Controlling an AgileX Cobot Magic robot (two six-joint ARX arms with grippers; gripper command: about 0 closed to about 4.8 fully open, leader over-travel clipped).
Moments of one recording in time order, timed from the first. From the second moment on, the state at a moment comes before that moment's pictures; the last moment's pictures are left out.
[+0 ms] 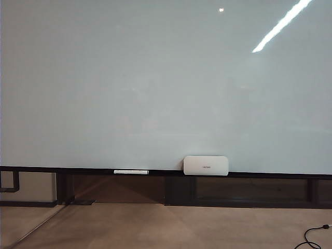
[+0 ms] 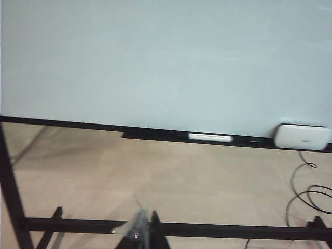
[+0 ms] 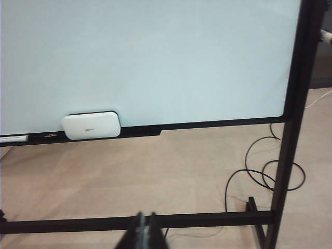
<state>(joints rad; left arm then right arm) -0.02 0.00 0.01 0.01 0.08 -0.05 0.03 0.00 0.00 -0.04 0.02 0.14</state>
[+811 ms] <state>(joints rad) -0.02 0.00 0.01 0.07 0.47 -0.11 0.03 0.00 0.00 -0.05 0.08 0.19</state>
